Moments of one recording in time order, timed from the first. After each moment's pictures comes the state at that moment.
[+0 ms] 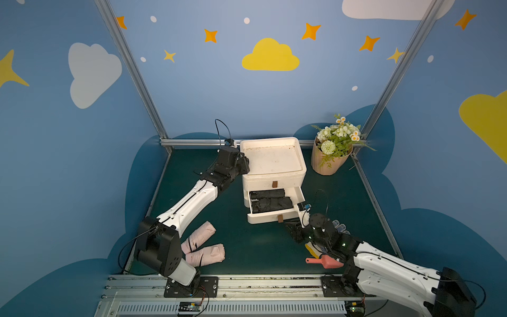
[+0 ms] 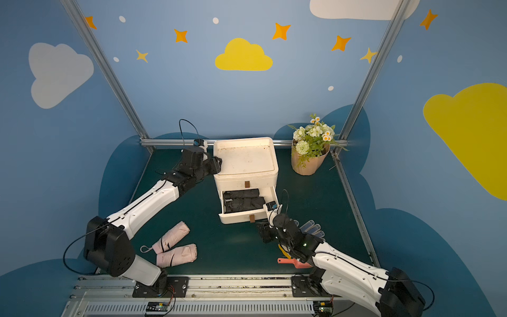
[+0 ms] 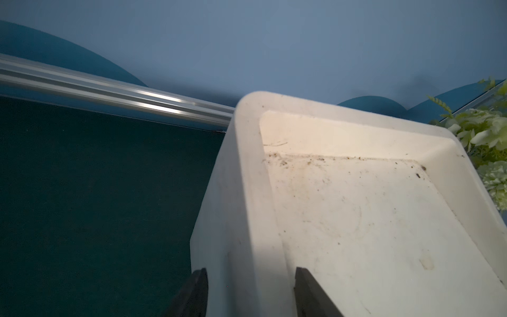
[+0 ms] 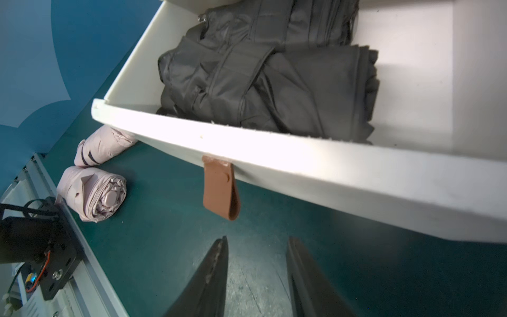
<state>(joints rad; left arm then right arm) -0.42 1.56 1.30 -0.25 -0.08 -0.49 0.91 0.93 0.41 -0.04 0.07 0.48</state>
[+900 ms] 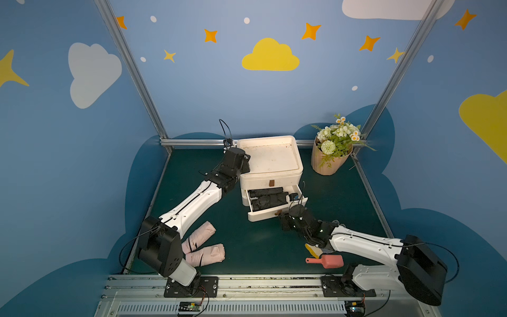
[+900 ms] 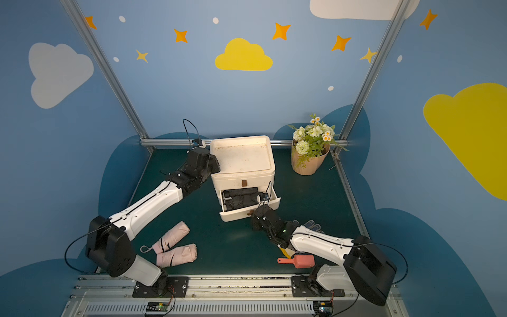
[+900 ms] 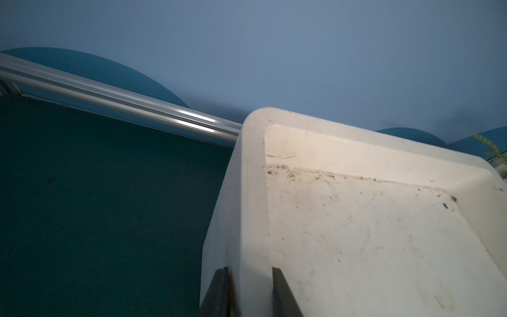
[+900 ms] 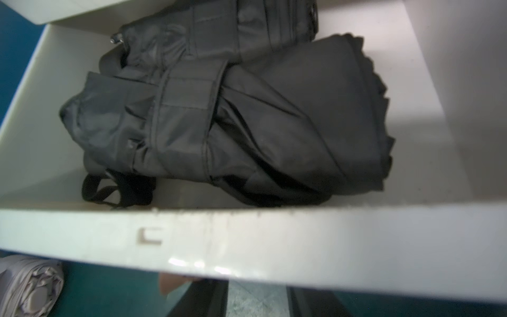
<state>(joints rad) -0.49 1.56 1.31 -0.26 -0.34 -0.56 0.93 1.30 0.62 -0.01 0.30 0.60</state>
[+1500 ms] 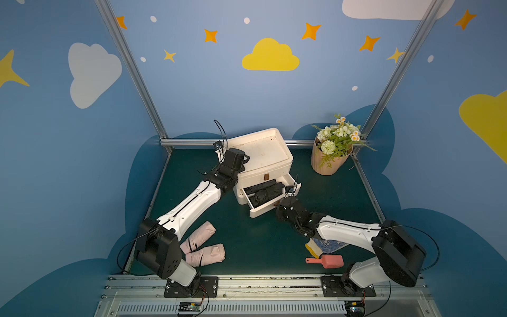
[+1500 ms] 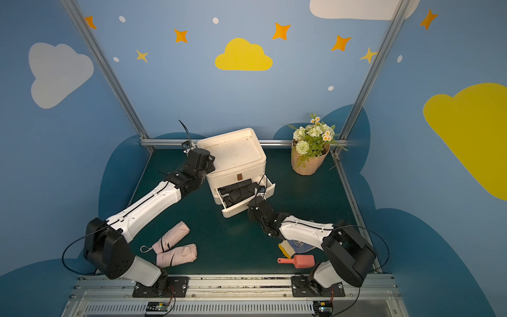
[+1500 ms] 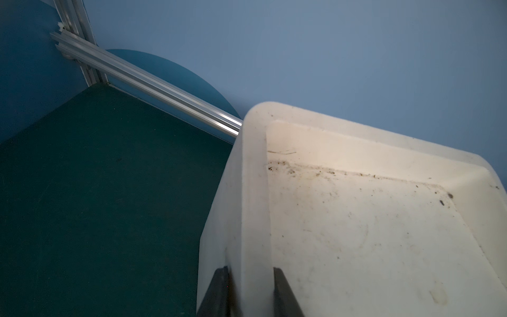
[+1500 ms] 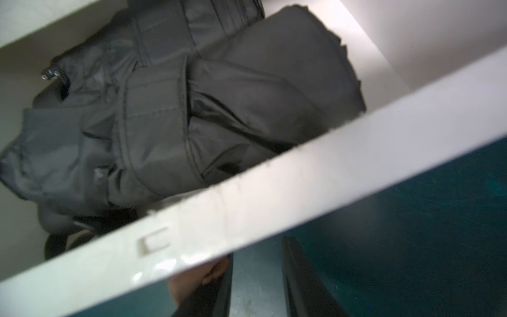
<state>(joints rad) -0.50 1.54 1.31 -0.36 -0.52 -0.73 0.89 1.48 0.72 0.07 0.29 0.61</state>
